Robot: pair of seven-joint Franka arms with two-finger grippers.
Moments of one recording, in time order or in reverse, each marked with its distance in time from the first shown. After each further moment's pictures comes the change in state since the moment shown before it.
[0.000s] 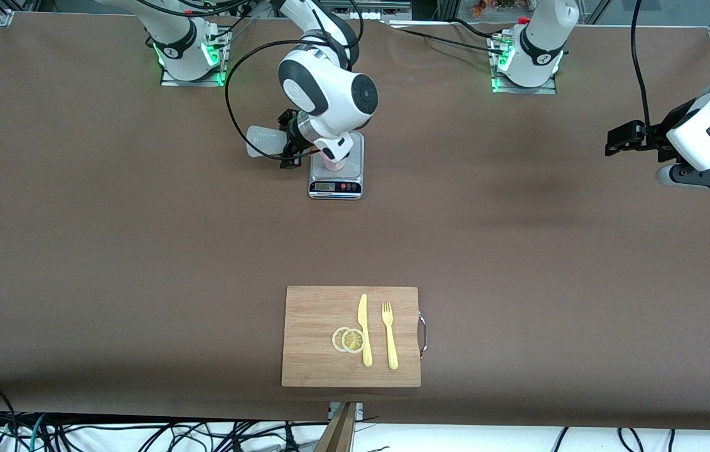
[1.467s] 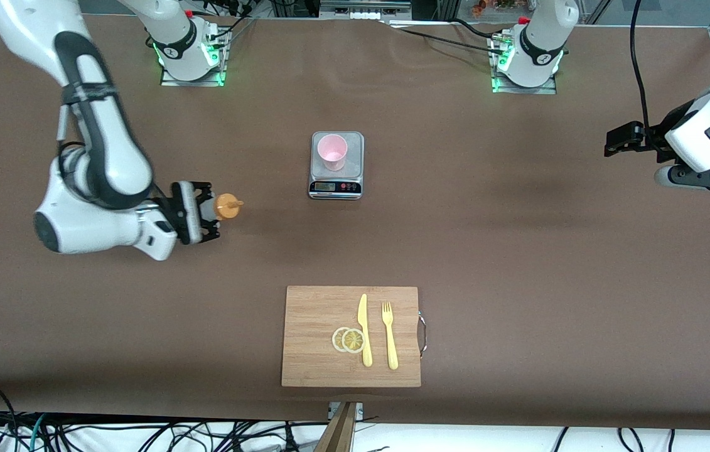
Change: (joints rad) left arm 0.000 0.004 -0.001 0.001 0.000 0.000 0.000; right arm -0.580 0.007 -0.296 -0.075 1.105 0.190 -1.184
